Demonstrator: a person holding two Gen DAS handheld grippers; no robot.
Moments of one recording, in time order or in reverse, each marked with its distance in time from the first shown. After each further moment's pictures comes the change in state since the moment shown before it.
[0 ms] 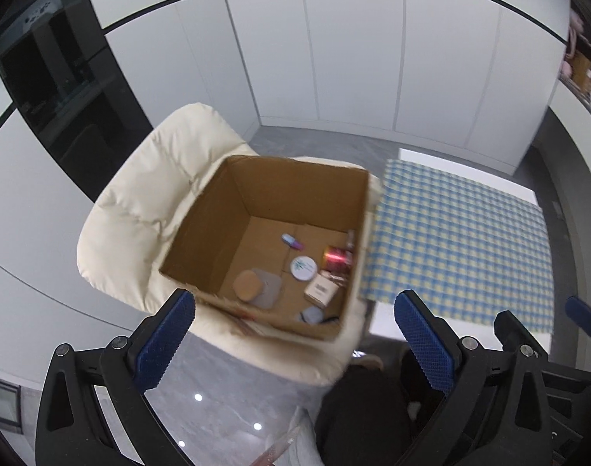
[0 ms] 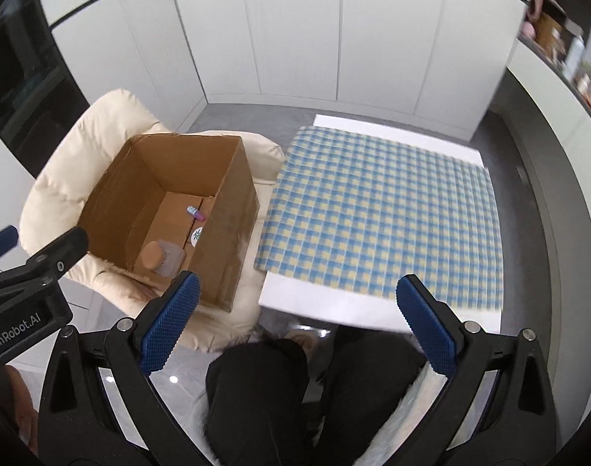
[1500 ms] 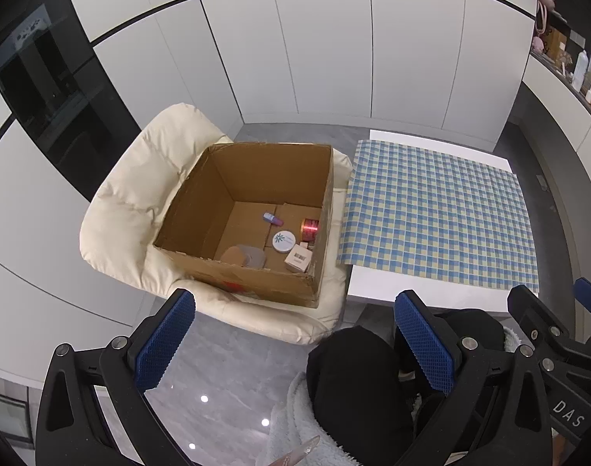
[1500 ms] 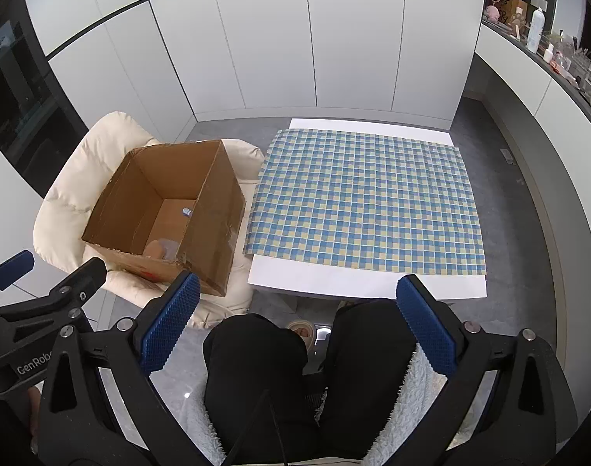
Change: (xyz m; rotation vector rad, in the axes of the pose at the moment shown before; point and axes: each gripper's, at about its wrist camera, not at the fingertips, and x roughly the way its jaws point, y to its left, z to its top) left arm -0.051 -0.036 -0.051 0.067 0.001 -0.016; right arm -0.058 -0.041 -0.052 0.080 -0.057 -0.007
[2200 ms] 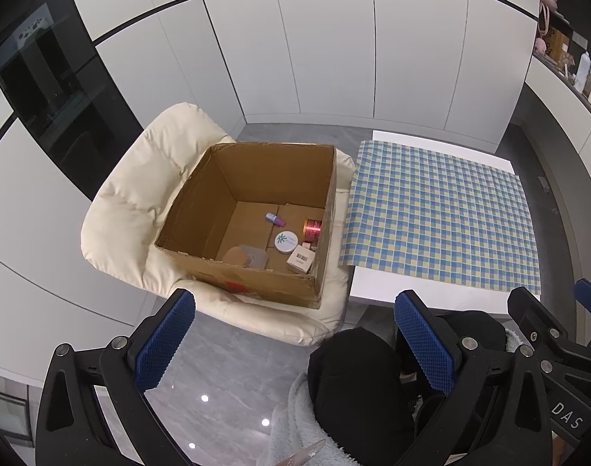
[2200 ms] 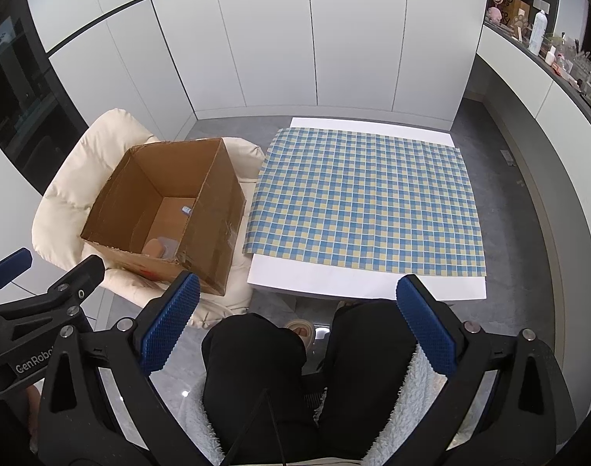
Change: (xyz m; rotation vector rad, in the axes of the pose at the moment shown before) left arm 0.001 -0.003 0.000 -0.002 0.000 0.011; right arm 0.003 -0.001 0.000 -0.009 0.002 -0.004
